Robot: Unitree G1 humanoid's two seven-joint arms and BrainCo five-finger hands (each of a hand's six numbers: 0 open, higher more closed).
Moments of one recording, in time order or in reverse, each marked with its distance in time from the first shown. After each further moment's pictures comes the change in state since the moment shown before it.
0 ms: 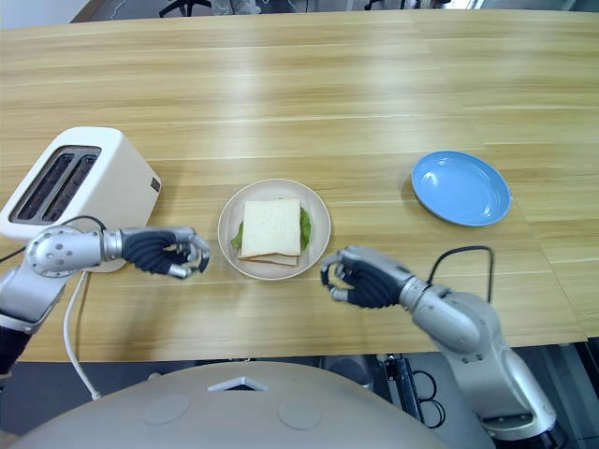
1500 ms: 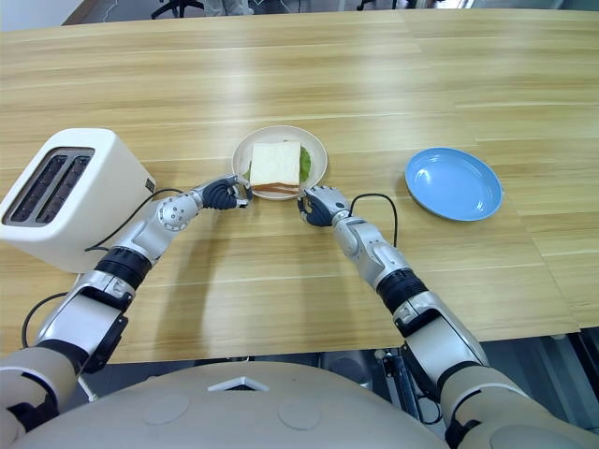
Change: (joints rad) left arm -0.546 -0.513 -0.137 0.837 0.412 0.021 0.706; right arm -0.832 0.345 0.279 1.239 -0.394 -0.180 -0.766
